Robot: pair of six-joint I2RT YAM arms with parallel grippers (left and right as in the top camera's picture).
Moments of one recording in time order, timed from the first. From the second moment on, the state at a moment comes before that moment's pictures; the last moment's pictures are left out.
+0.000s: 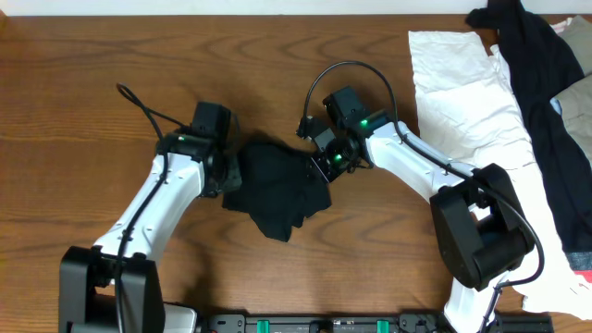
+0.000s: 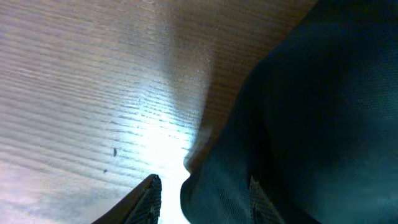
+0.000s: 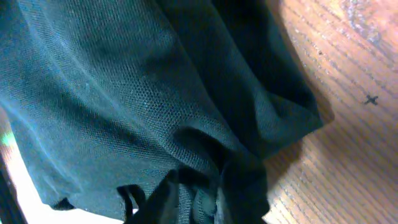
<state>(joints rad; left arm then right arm) -0.20 1.56 1.00 -0.82 -0.04 -0.41 0.52 1.97 1.31 -0.64 -0.50 -0.11</state>
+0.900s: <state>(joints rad) -0.20 1.56 0.76 -0.60 -0.12 -0.41 0.49 1.97 1.42 -0.62 -0.31 -0.03</state>
